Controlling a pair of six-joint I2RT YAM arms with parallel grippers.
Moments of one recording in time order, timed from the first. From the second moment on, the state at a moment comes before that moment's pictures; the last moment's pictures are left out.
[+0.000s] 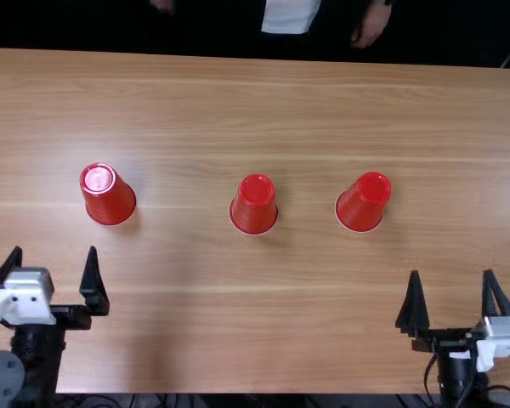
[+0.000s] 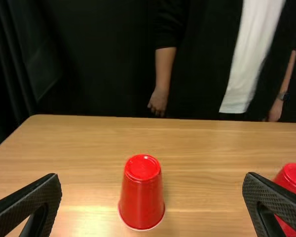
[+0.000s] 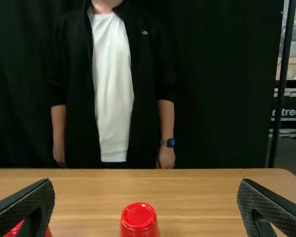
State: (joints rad) left arm 0.04 0.39 0.61 -0.31 0.03 -0.06; right arm -0.05 0.15 0.45 -0.13 -0.08 -0.02
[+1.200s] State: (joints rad) left arm 0.05 1.20 1.59 -1.39 -0.04 0.00; right arm -0.05 1.05 1.31 -1.15 -0.08 -0.13
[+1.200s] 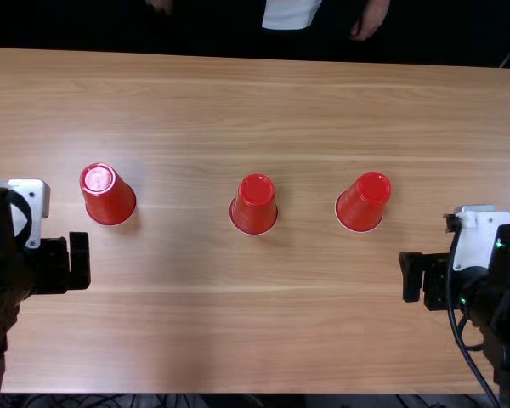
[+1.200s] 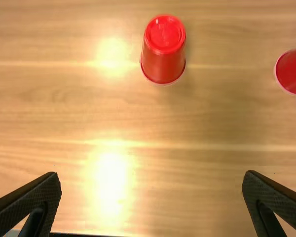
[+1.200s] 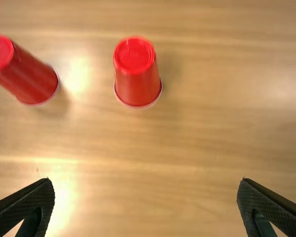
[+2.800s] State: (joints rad) left arm 0.00 1.81 1.59 -1.03 -0.04 0.00; right arm -0.05 1.12 1.29 -1.14 -0.08 -0.13
